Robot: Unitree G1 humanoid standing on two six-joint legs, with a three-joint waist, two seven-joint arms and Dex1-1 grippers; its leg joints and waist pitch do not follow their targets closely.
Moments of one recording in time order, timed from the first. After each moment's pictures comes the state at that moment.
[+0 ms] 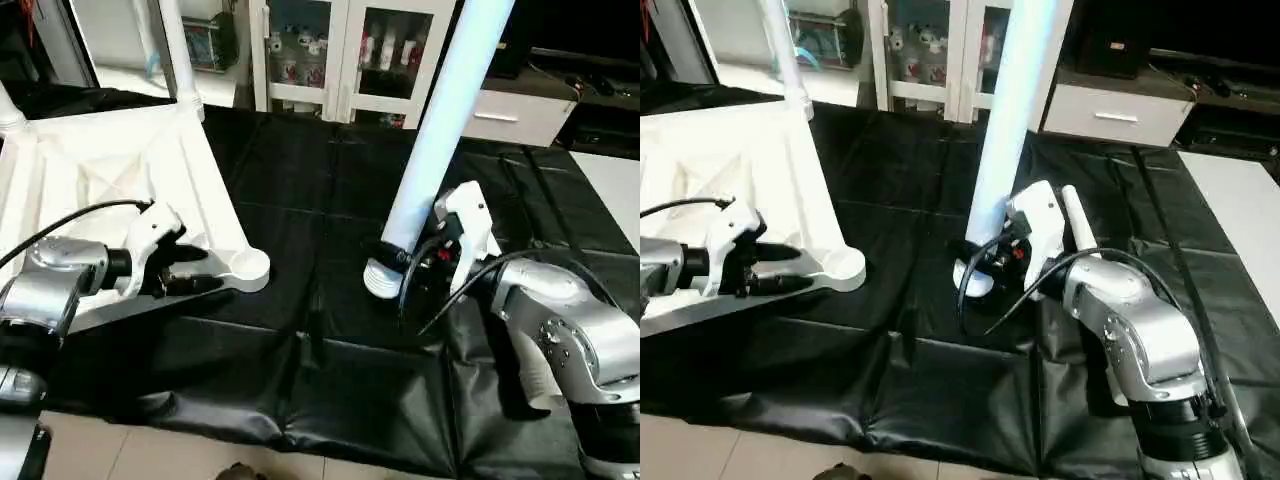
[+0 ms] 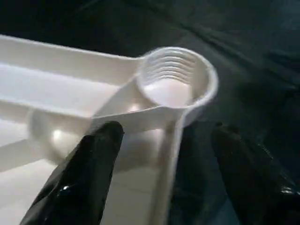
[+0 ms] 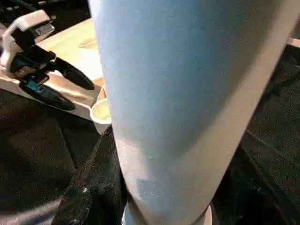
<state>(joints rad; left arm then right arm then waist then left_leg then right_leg) -0.58 0.71 -0.15 0.65 -0.14 0.20 -1.20 -0.35 -0.41 0.06 -0.20 0.42 0.70 0.66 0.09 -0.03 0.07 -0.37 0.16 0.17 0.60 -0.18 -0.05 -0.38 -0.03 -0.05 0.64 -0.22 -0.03</state>
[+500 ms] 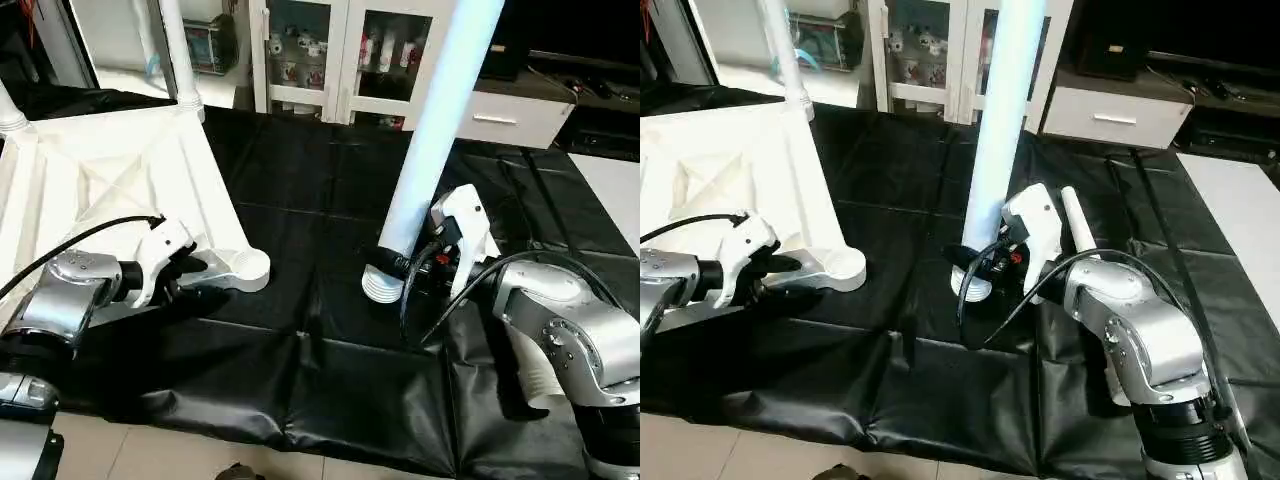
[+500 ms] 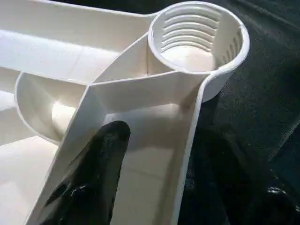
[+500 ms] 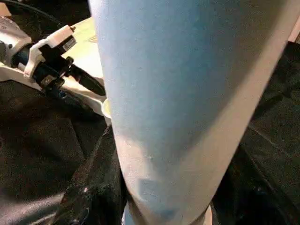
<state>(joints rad) -0.59 0.67 -0.17 0.72 -0.05 0.15 -1.06 -0.36 -0.42 0.07 -0.23 0.43 0.72 0.69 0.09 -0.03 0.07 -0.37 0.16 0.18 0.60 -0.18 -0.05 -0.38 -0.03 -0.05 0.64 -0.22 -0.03</state>
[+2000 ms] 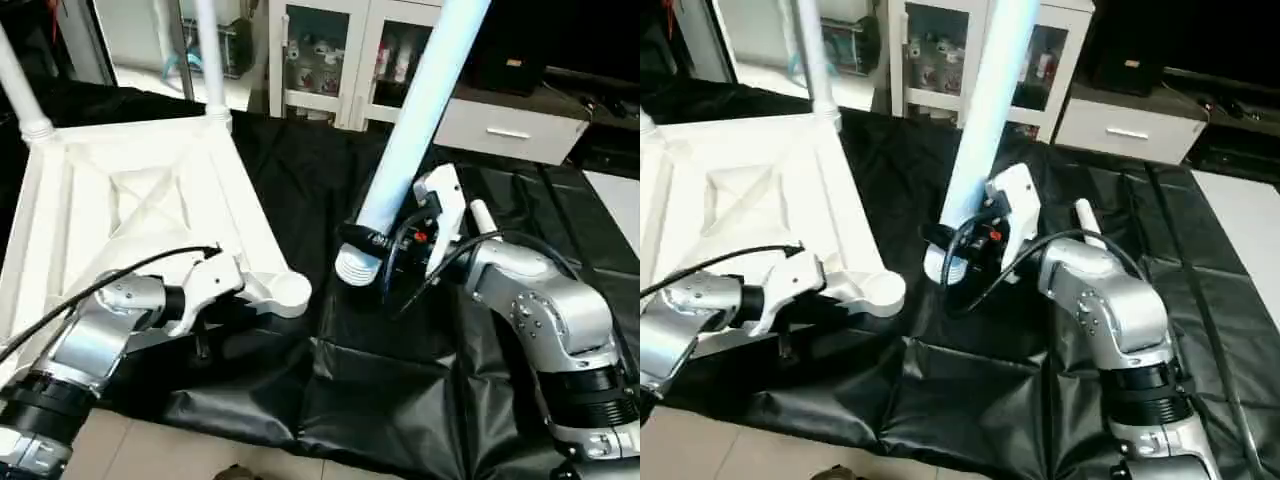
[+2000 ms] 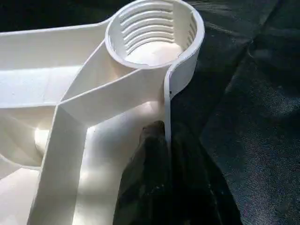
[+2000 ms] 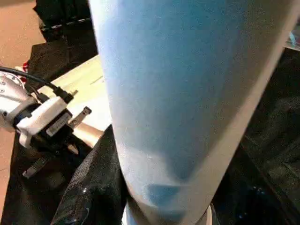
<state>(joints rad) -0.37 0.62 -0.27 0.20 0.04 0.28 -1.07 -0.47 -0.31 0.07 -0.06 0.47 0.69 0.71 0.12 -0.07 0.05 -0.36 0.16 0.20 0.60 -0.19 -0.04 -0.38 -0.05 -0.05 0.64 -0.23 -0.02</state>
